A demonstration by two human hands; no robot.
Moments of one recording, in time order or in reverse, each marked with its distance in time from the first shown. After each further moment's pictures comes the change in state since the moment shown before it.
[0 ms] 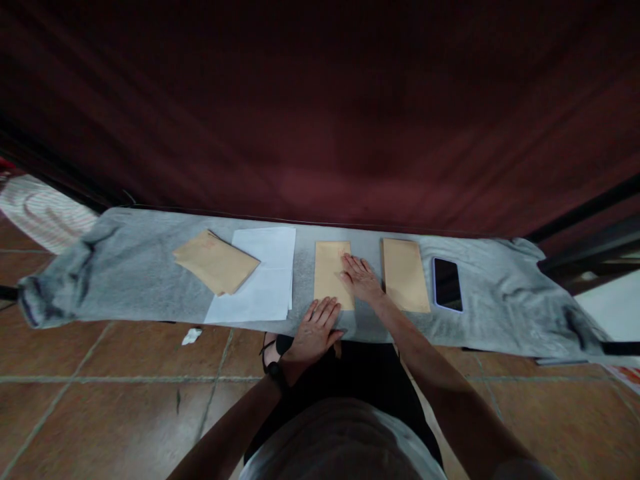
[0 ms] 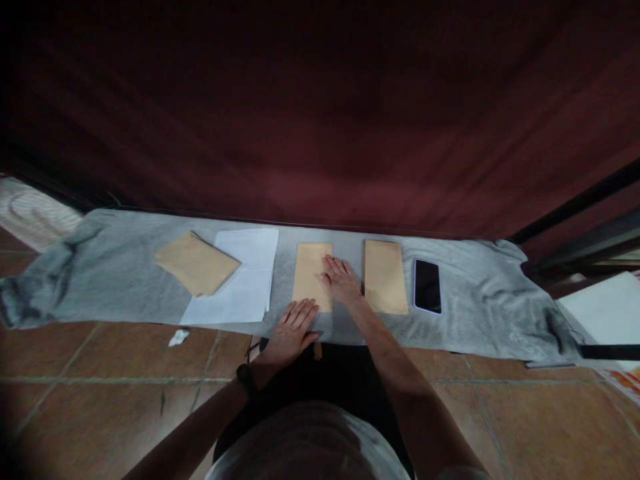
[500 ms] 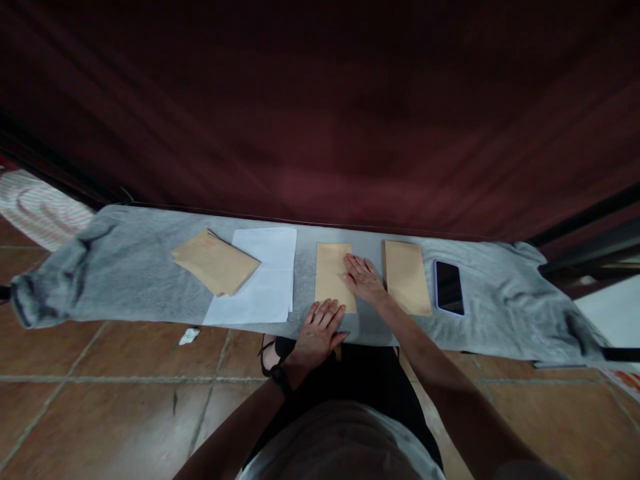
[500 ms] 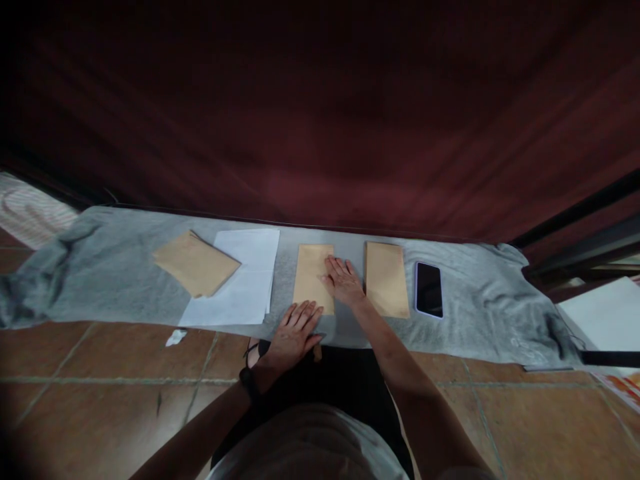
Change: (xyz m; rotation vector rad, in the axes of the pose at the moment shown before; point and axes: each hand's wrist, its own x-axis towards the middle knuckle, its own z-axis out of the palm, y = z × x) left_hand 0.003 0.005 -0.001 -0.001 0.020 -0.033; right_hand 0.003 0.009 0.000 -0.025 -0.014 -0.026
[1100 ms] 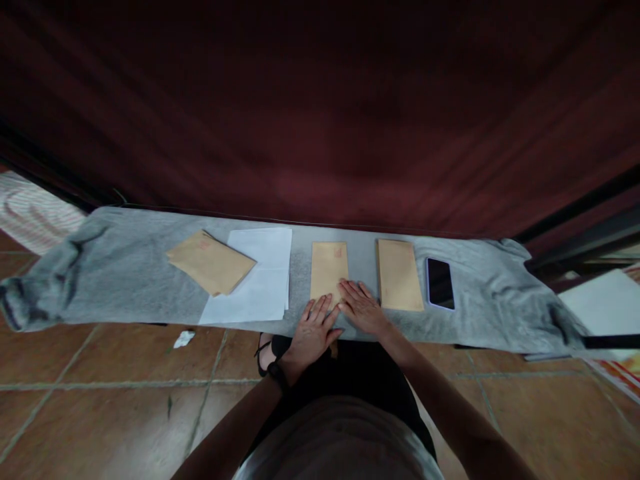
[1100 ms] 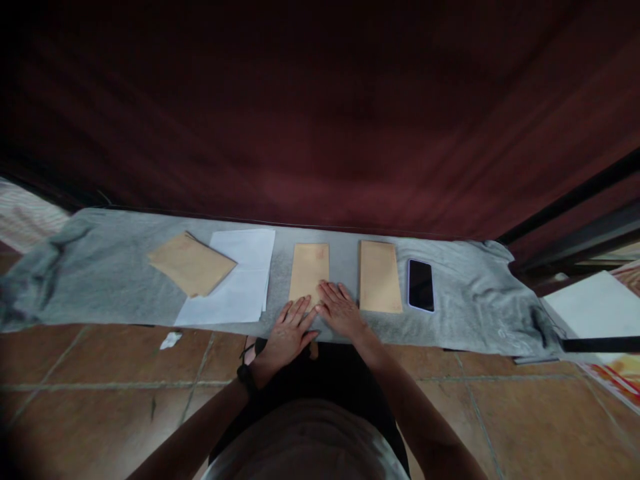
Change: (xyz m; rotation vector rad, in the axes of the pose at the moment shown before) left_hand -0.001 0.002 -0.001 0.014 0.013 0.004; right_hand -0.078 -0.035 -0.016 0.057 -0.001 -0.121
